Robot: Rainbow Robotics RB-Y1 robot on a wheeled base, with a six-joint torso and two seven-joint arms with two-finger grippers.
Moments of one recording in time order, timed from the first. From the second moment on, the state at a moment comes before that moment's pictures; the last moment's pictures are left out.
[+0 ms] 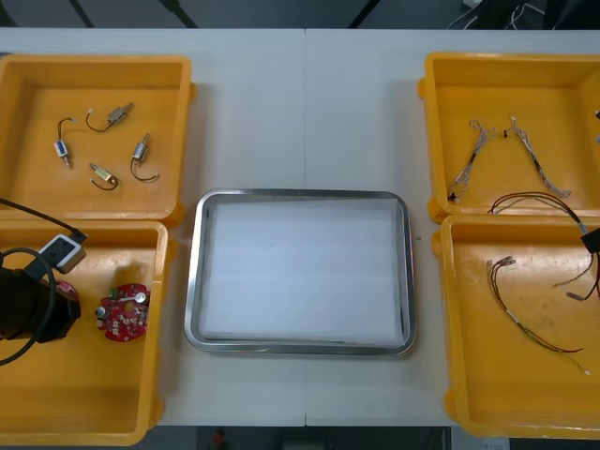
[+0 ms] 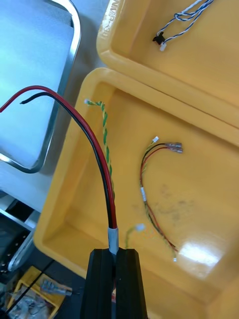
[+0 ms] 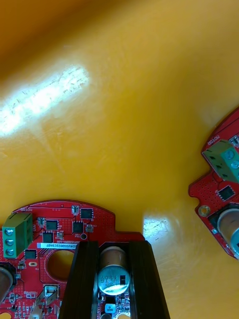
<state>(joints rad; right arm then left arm) -0.28 -1.00 -0.31 -2.12 -1.39 1.91 1.44 0.06 1.21 -0.30 -2.00 0.82 0.98 -1.47</state>
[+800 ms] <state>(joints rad) -0.38 -1.01 -0.18 -2.14 -1.30 1.92 1.42 0.06 1.28 0.06 -2.13 1.08 1.37 -1.47</state>
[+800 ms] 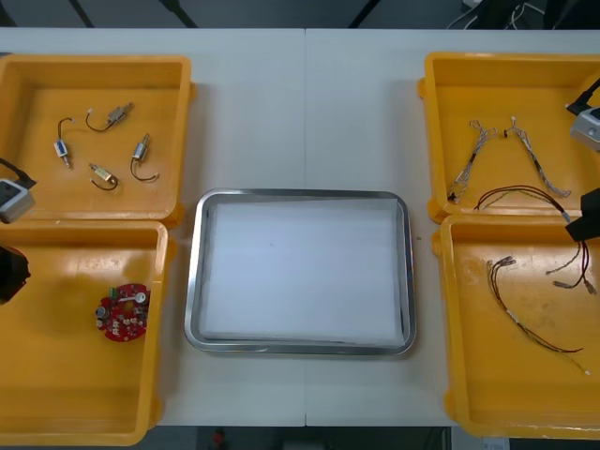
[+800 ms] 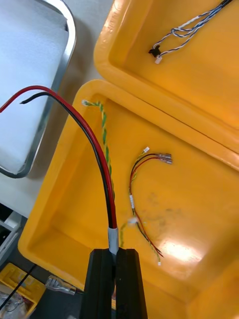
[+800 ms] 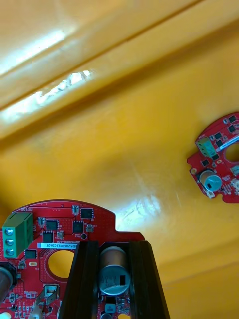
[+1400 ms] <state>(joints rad) -0.38 -1.02 -0.09 -2.20 -1.26 1.92 1.36 0.03 1.28 0.29 -2.17 1.24 1.58 -1.47</state>
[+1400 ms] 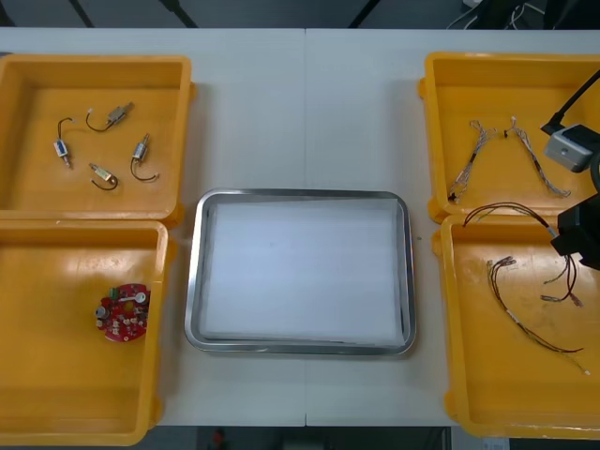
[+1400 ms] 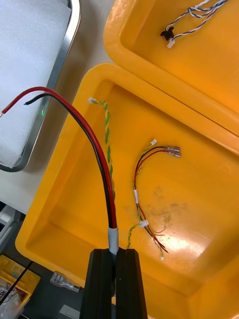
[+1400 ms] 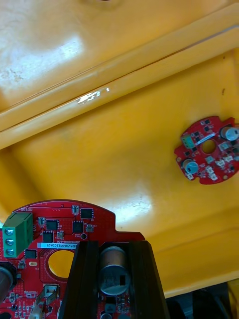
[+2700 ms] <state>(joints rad) -0.38 -1.02 -0.09 -2.20 -1.26 1.92 1.36 -0.50 0.83 -0.35 -2.45 0.78 1.87 -0.36</state>
